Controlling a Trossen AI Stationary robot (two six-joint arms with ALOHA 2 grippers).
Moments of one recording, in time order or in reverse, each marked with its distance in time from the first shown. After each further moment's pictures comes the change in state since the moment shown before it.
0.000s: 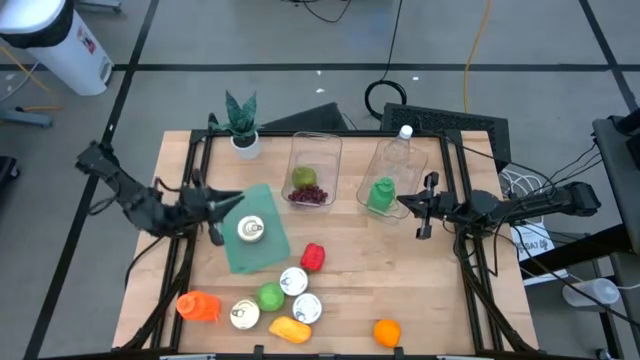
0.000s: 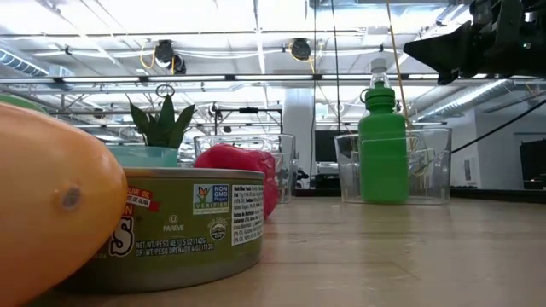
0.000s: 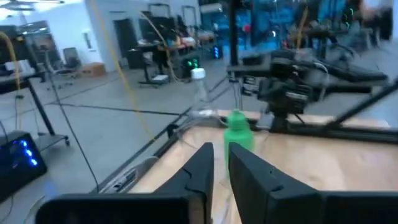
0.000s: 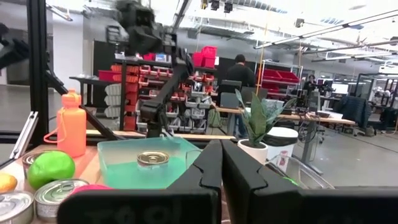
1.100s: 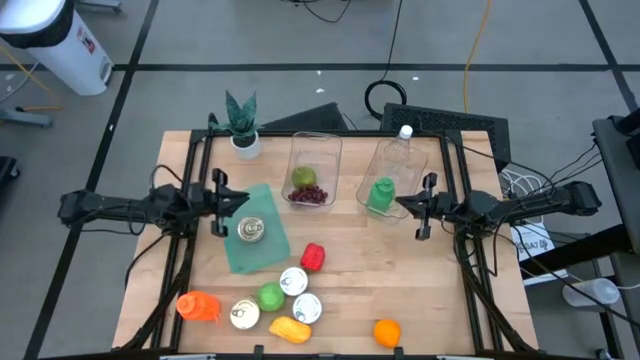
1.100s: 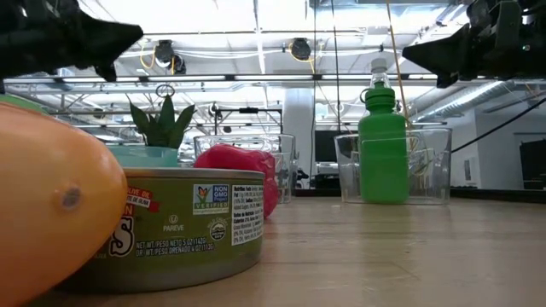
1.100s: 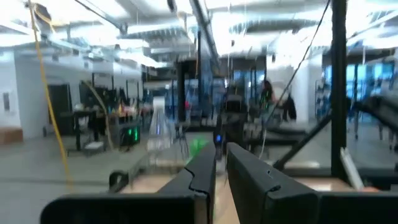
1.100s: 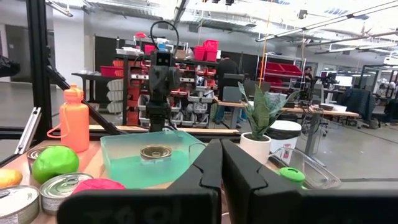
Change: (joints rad) left arm 0.644 -0.356 -0.691 0.692 0.952 0.058; right arm 0.000 0.021 0.000 -0.009 -0.004 0.027
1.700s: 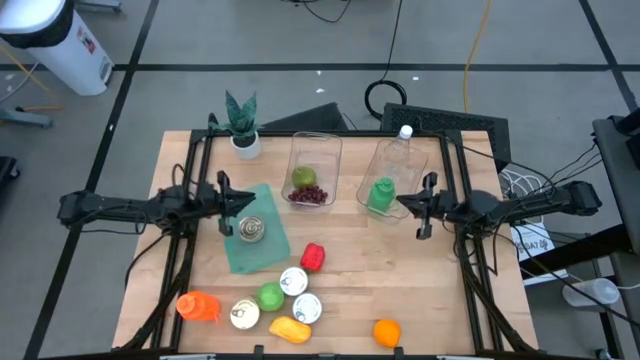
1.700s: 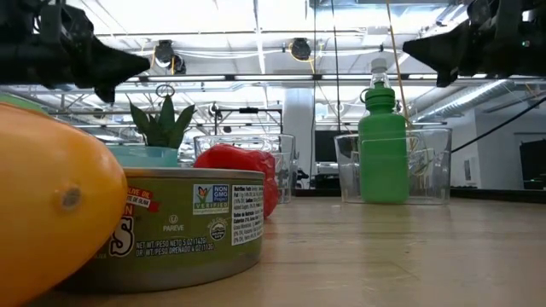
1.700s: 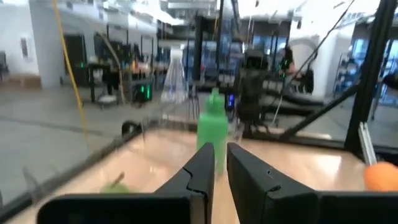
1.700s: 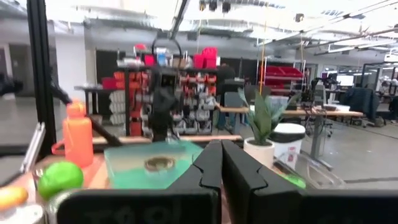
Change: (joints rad) left arm 0.009 0.003 0.002 -0.176 -0.079 -0.114; right arm 0.000 0.005 0.000 0.055 0.001 0.041
